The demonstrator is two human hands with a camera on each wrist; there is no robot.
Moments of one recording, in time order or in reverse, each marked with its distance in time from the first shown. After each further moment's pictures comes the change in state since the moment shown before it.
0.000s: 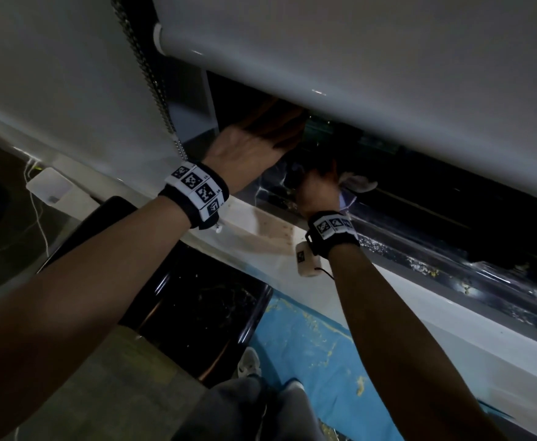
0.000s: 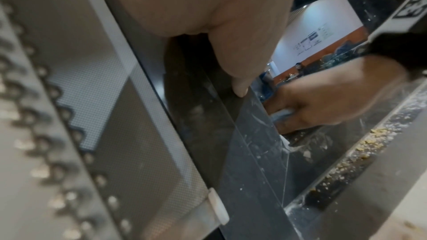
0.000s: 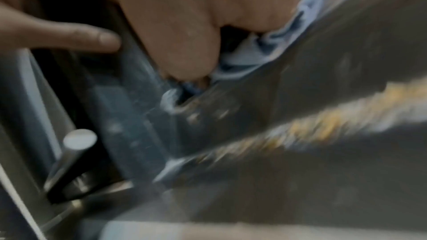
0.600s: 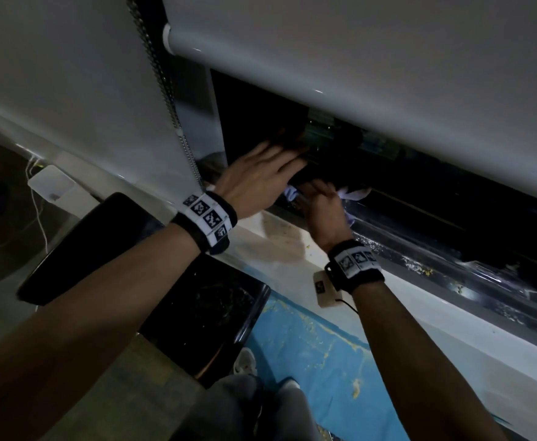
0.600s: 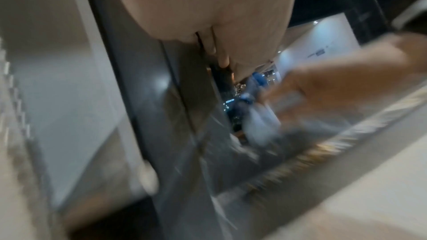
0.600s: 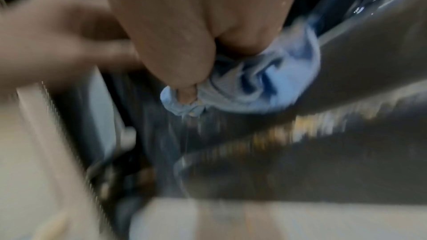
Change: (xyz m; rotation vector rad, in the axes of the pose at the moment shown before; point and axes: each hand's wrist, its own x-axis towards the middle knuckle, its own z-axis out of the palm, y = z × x) left_hand -0.018 0.044 -0.013 -0.534 -0.005 -0.127; right_hand -0.051 0.017 -0.020 0.185 0.119 -0.186
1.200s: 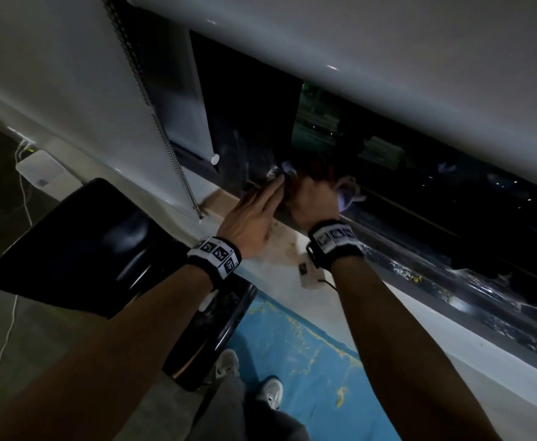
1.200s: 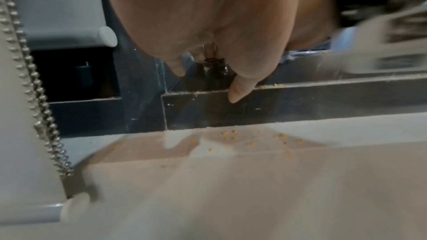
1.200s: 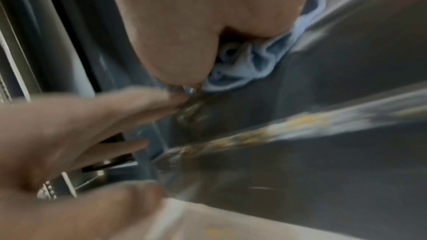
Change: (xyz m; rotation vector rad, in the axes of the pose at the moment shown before) left_hand -0.047 0.075 0.103 -0.356 -0.198 -0.381; right_hand 0.023 0.006 0.004 -0.291 -0.106 0.085
